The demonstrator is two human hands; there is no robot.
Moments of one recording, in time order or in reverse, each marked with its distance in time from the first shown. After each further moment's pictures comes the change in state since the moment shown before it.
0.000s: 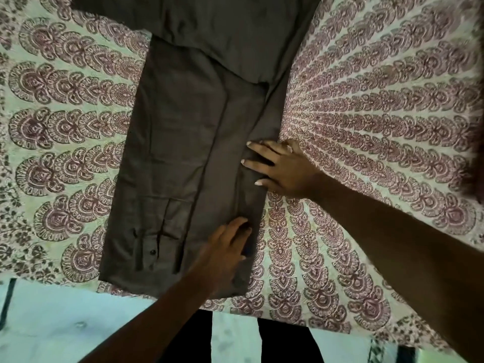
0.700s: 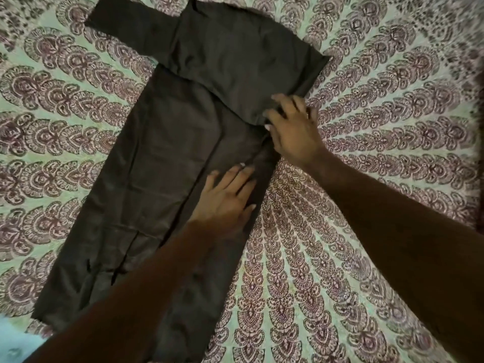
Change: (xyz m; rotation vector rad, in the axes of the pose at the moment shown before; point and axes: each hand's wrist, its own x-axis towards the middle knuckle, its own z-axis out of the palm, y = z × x) left_hand 0.175 -0.059 -0.032 0.050 0.247 -0.141; right_hand 0.100 0.115 -0.064 0.033 0.249 0.285
